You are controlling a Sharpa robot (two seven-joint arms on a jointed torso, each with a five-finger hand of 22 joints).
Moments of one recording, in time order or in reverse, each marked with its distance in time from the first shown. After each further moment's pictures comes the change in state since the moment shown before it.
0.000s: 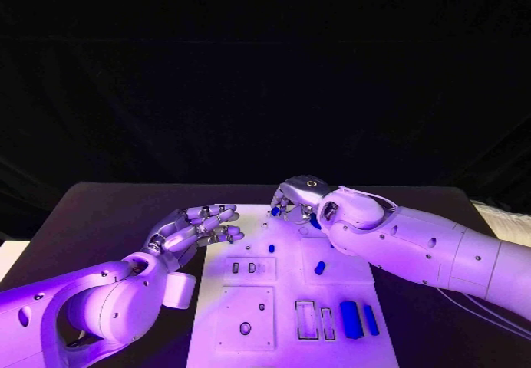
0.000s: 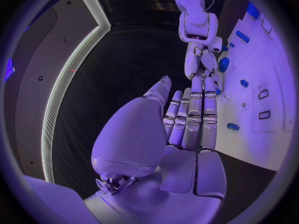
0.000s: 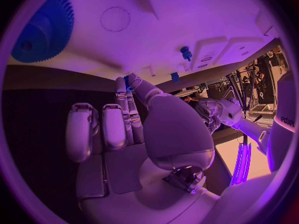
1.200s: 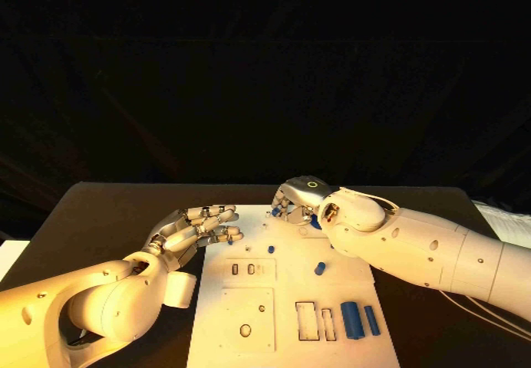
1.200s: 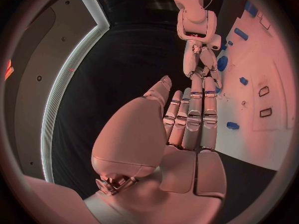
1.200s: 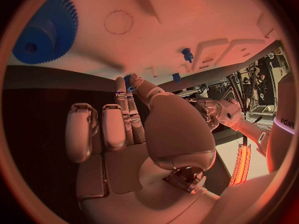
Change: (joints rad) left arm 0.000 0.003 0.000 -0.013 0.000 0.000 -0.004; left_hand 0.000 0.000 0.000 -0.005 0.000 0.000 0.000 0.000 0.000 0.000 0.000 0.000 0.000 0.000 0.000 -0.004 0.001 0.000 0.000 0.000 0.000 -0.001; right arm 0.000 -0.006 0.000 0.016 -0.016 -0.009 -0.014; right_hand -0.005 -0.029 0.040 0.049 -0.019 0.007 0.000 0.001 0.000 0.000 0.000 0.000 0.000 0.000 0.000 0.004 0.000 -0.009 0.000 0.000 0.004 0.006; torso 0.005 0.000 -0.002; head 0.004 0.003
